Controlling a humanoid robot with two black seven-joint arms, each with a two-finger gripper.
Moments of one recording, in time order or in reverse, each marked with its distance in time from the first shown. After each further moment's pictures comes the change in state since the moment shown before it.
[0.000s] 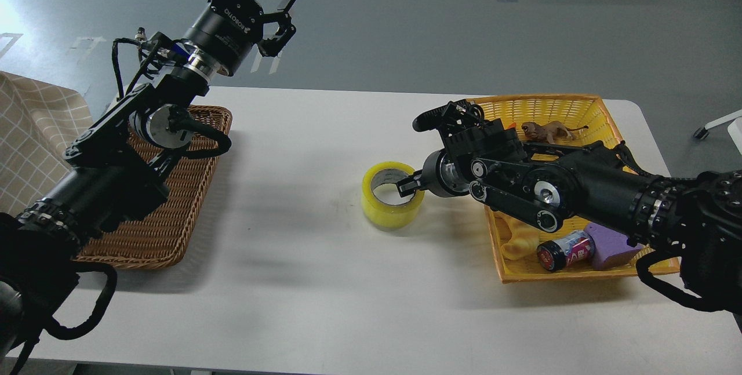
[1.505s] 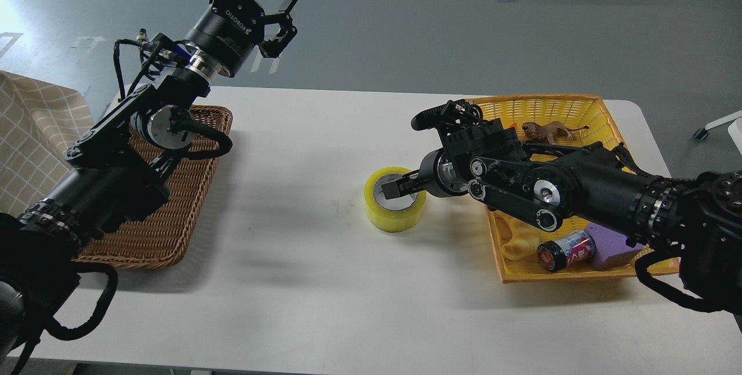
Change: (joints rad) left arm 0.002 -0.002 0.002 0.001 0.000 0.000 0.000; right arm 0.000 0.000 0.023 0.024 0.015 0.000 0.003
